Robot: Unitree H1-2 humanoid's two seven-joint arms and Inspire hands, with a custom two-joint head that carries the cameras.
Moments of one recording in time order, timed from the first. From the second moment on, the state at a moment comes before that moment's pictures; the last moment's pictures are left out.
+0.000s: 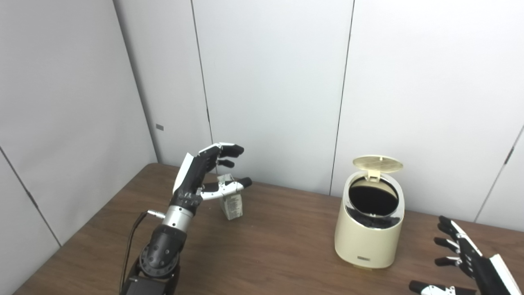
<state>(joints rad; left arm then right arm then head) -0.37 0.35 0.21 0.11 0.05 -0.23 -0.04 -0.23 -0.21 0.05 -0.10 -0.27 0.07 0.11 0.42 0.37</state>
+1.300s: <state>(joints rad) -0.44 0.39 0.16 0.63 0.13 -0.37 0.09 -0.22 -0.23 0.03 -0.16 -0.24 0.11 0.13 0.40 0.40</state>
